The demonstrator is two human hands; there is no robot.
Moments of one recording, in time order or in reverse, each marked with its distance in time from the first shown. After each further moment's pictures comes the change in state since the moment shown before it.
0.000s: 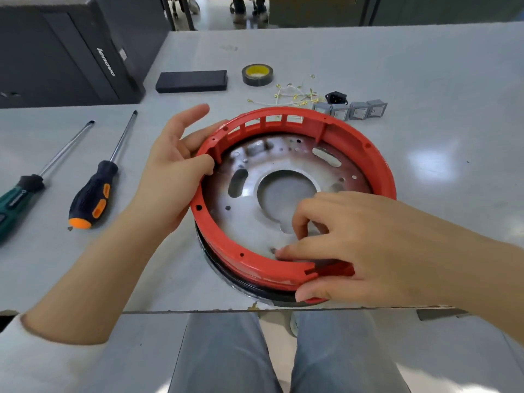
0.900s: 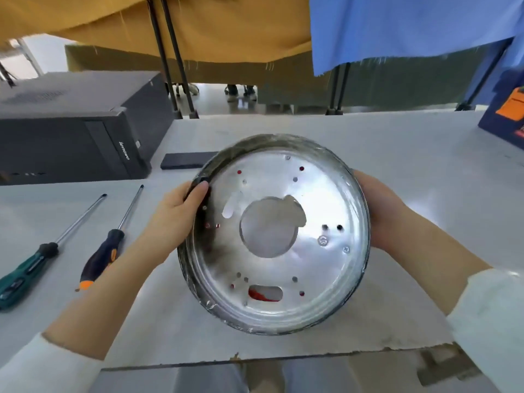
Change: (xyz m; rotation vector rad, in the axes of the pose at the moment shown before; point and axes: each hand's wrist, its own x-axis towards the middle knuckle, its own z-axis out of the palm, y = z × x) left_hand 0.023 0.025 -0.001 0.396 0.061 -0.012; right_hand 0.005 0.073 -0.049 1.769 0.538 0.730
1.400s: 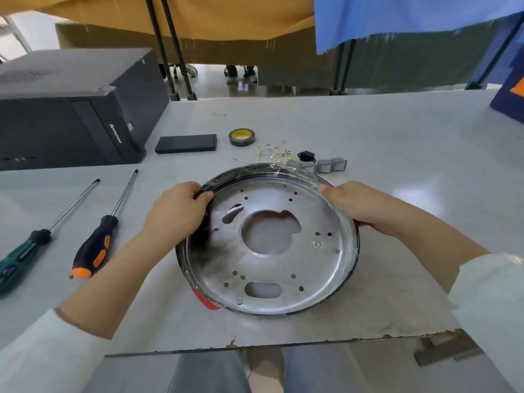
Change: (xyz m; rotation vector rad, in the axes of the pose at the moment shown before) left_hand 0.015 -0.014 0.018 0.607 0.016 0.008; right_hand 0.024 0.017 -0.019 -0.913 0.217 0.095
